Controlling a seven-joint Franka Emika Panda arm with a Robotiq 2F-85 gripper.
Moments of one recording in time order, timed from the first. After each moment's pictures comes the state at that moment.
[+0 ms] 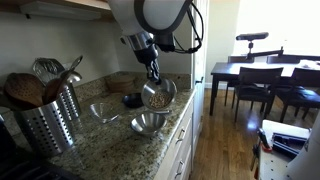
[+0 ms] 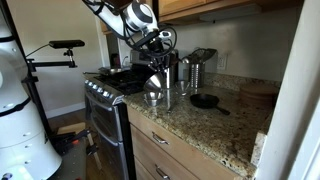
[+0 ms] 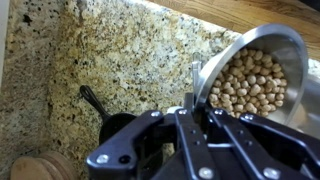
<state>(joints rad) 0.10 0.00 0.17 -2.16 -0.53 2.06 -0.01</state>
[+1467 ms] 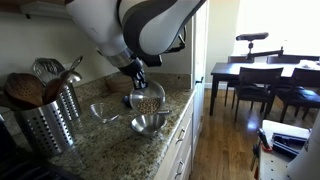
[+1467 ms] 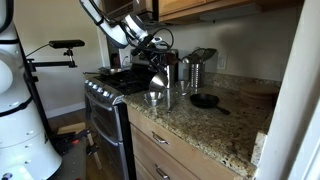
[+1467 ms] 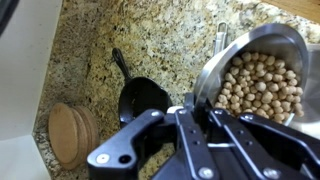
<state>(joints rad) 0.23 0.12 0.21 -2.08 -0.85 1.98 0.18</state>
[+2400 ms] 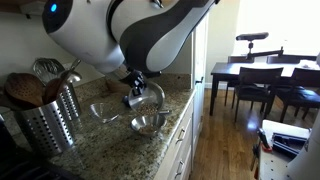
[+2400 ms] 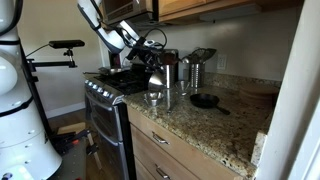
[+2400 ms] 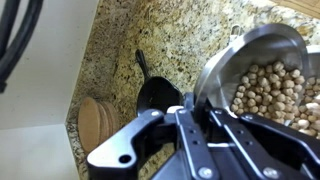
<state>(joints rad) 0.29 0.16 0.25 -2.09 -1.00 1.85 0.33</state>
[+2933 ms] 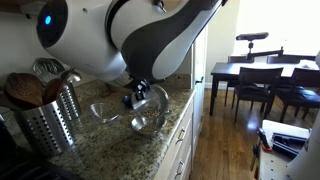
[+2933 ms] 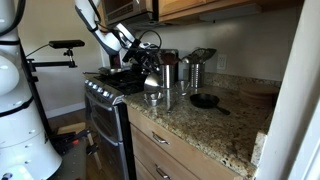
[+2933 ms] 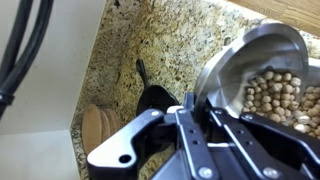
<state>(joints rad) 0.32 0.17 0.28 -2.11 -1.01 1.78 0.40</state>
